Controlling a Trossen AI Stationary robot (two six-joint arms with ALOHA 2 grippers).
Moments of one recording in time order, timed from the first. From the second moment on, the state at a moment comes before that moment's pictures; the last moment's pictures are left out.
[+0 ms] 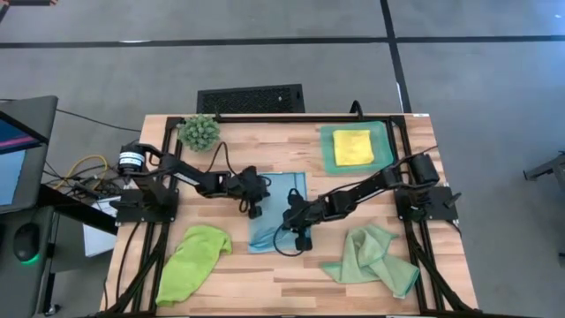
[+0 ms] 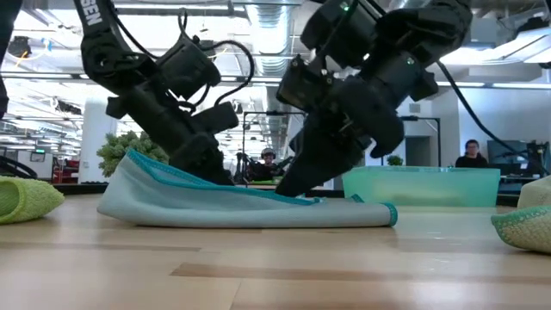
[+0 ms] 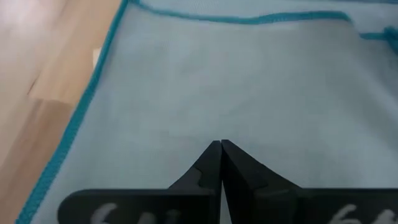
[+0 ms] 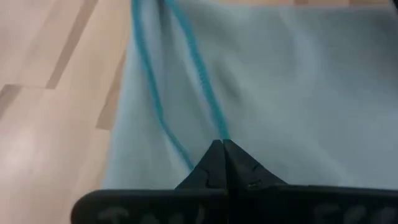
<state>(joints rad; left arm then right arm) 0.09 1.74 0.59 0.42 -0.08 -0.05 0.21 1.95 0.99 0.17 -0.05 0.04</state>
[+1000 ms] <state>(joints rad) 0.20 1.73 0.59 0.36 0.05 -0.07 0.29 1.86 0.99 -0.04 0.21 0.21</state>
